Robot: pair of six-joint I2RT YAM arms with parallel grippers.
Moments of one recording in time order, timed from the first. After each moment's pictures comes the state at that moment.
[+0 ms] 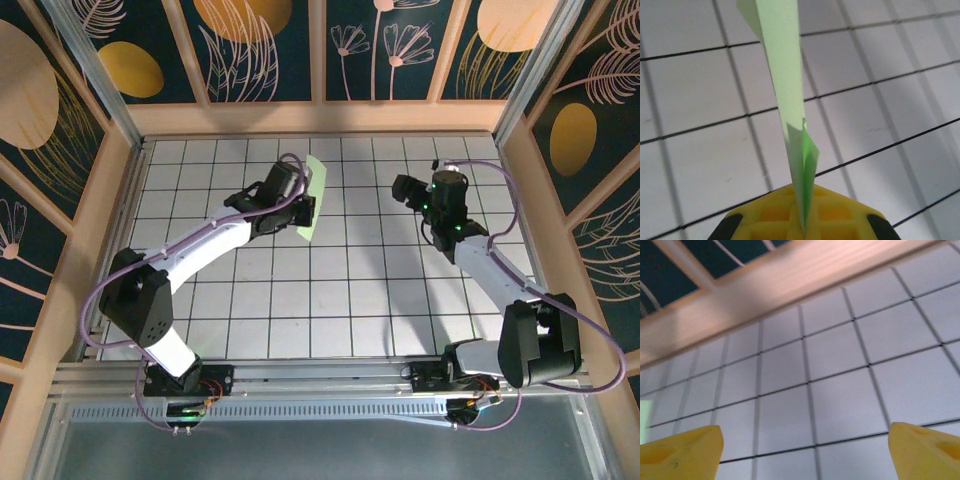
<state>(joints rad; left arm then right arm) -0.68 1.66 1.33 -0.53 -0.07 -0.43 0.23 1.30 0.81 0.03 0.07 0.47</state>
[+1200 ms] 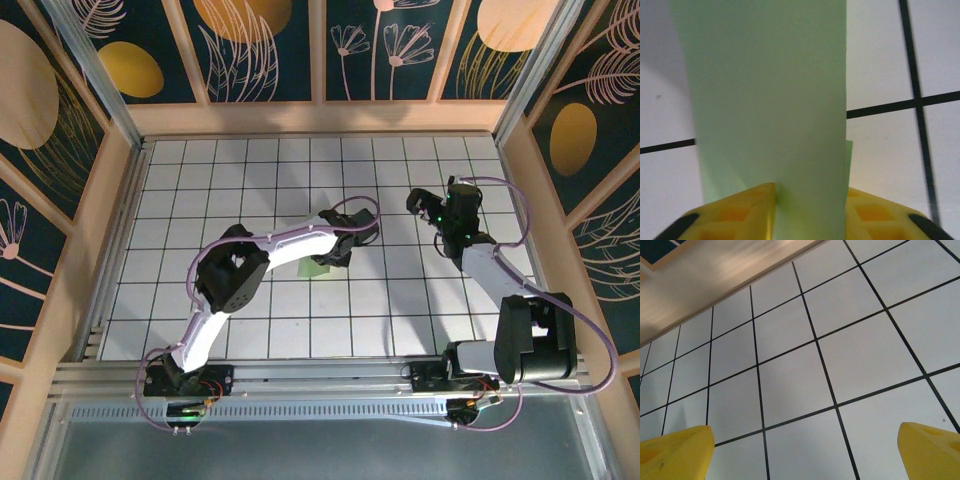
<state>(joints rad) -0.92 2.20 1.69 -0.91 -0.34 -0.71 0.10 1.31 0.70 0.07 -0.02 0.47</state>
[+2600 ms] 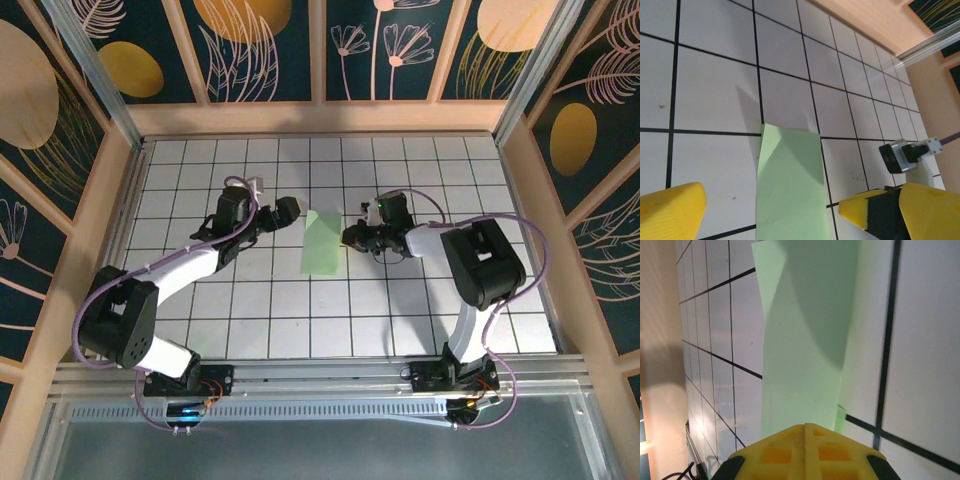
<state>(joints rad) -0.43 1.47 0.78 0.20 0.22 -0.72 0.42 1.84 0.86 0.17 -0.66 0.71</state>
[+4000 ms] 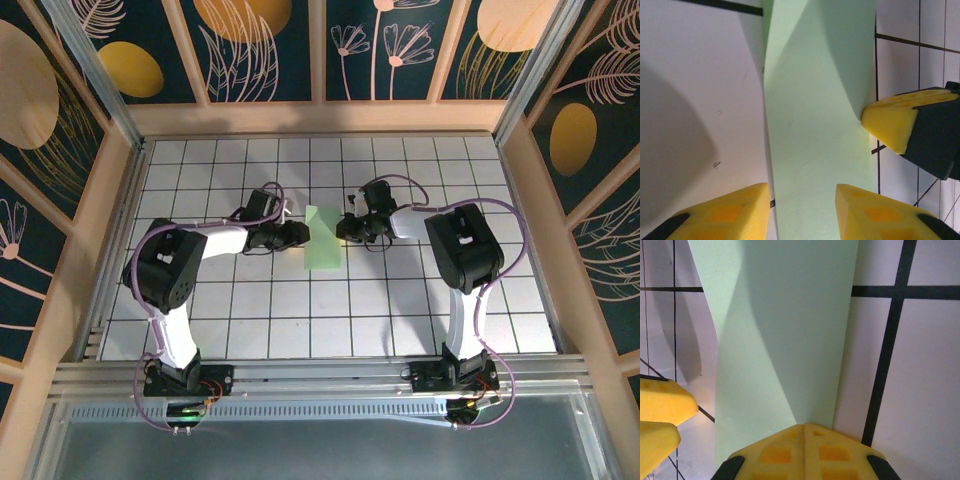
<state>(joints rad) -0.45 1.89 0.99 0.01 0.49 -0.67 0.44 2.00 1.11 -0.08 -0.52 0.49</state>
